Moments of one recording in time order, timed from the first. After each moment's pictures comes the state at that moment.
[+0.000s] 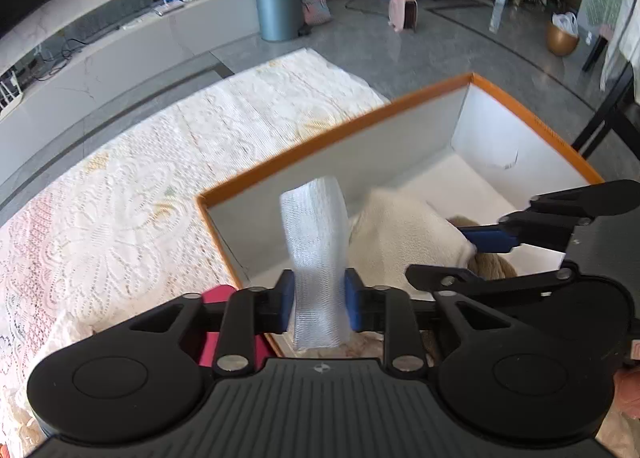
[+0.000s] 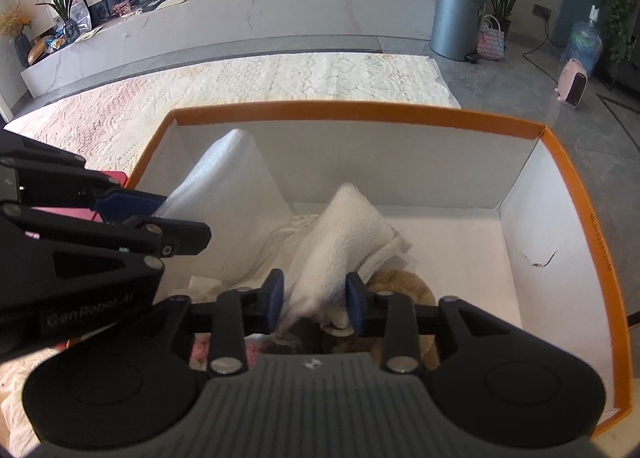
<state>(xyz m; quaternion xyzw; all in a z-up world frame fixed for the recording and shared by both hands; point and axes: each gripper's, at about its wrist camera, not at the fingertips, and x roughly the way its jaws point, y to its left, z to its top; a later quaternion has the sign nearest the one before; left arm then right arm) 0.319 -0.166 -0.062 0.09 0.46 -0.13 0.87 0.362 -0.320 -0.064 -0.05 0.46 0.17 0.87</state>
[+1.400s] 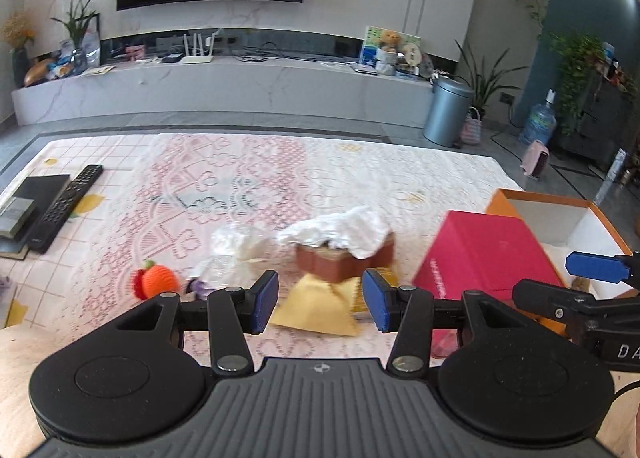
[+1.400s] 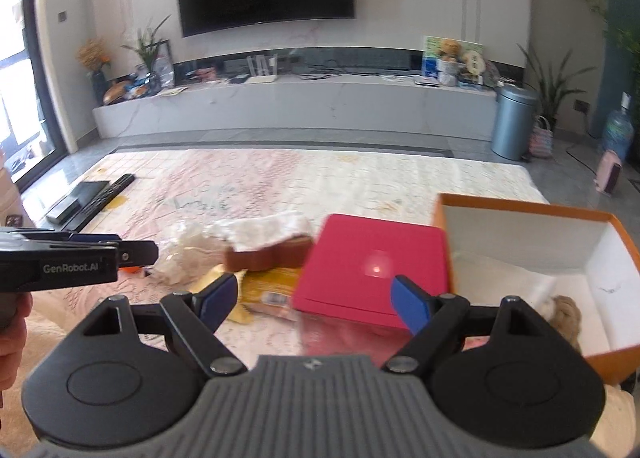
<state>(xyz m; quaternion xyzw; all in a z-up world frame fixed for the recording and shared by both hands) 0.129 0.065 -0.020 -0.09 0.33 0.08 0.93 0.190 -0.152 0.009 -0.05 0.32 0.26 0.91</state>
